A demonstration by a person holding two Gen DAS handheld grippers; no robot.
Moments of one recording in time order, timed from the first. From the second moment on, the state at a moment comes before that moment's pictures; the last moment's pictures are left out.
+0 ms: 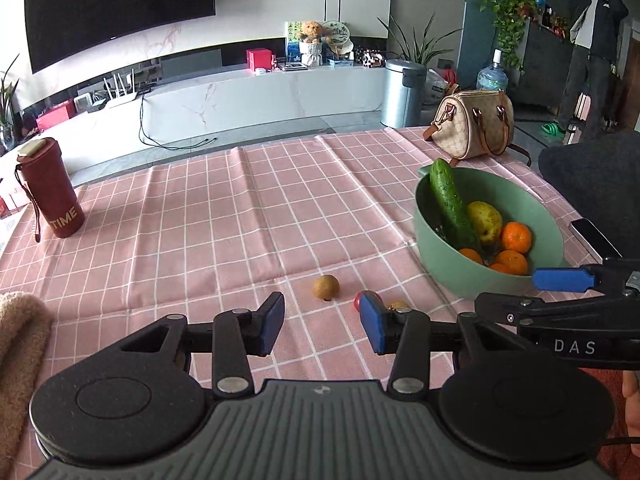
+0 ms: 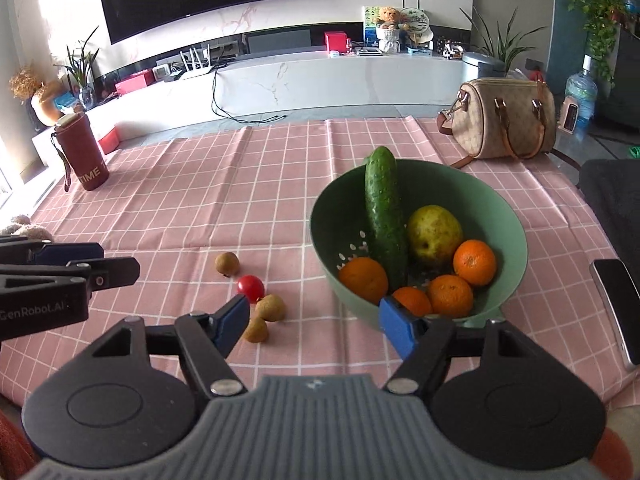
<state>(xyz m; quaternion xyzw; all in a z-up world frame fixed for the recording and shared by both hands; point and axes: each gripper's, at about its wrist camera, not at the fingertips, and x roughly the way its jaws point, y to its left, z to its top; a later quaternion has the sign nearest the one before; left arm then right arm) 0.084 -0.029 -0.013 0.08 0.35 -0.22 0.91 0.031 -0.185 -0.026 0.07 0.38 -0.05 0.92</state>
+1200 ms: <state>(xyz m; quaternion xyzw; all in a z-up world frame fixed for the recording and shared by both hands) 0.136 -0.023 -0.087 0.05 0.41 -0.30 0.86 0.087 -0.160 -0.103 0.16 0.44 -0.04 0.88</state>
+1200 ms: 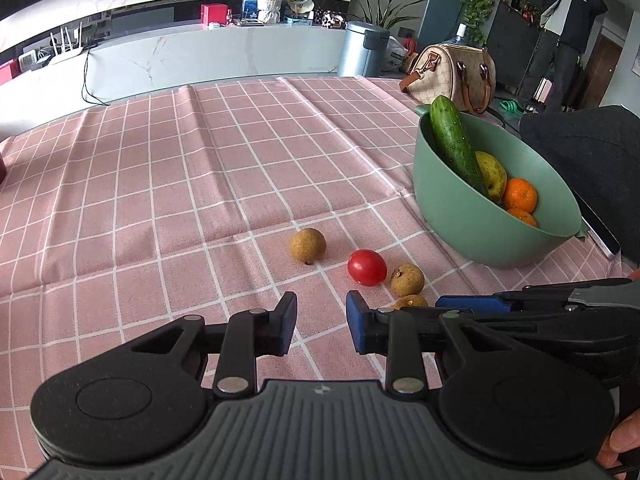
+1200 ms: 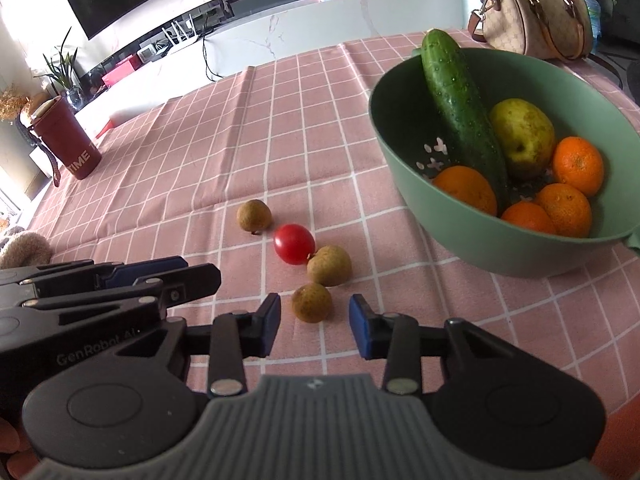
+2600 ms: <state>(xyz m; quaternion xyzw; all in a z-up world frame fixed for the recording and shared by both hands) 0.163 -0.052 -0.083 0.11 0.39 -0.30 0.86 0.085 -0.177 -0.100 0.16 0.44 -0.07 0.88</state>
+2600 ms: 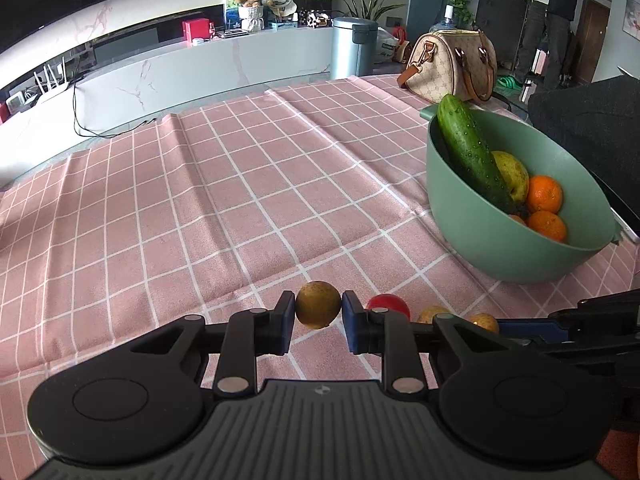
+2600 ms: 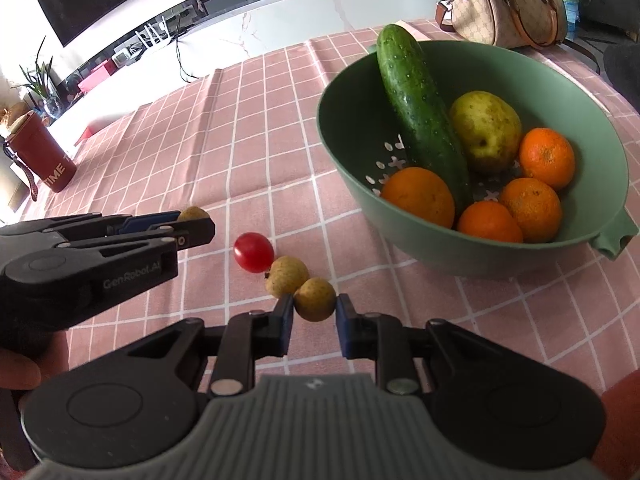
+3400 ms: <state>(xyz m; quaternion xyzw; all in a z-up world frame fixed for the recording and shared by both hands) 0.109 -0.145 -0.005 0.04 0.43 -0.37 0.82 0.042 -0.256 -0.007 0.03 0.42 0.04 0.91</state>
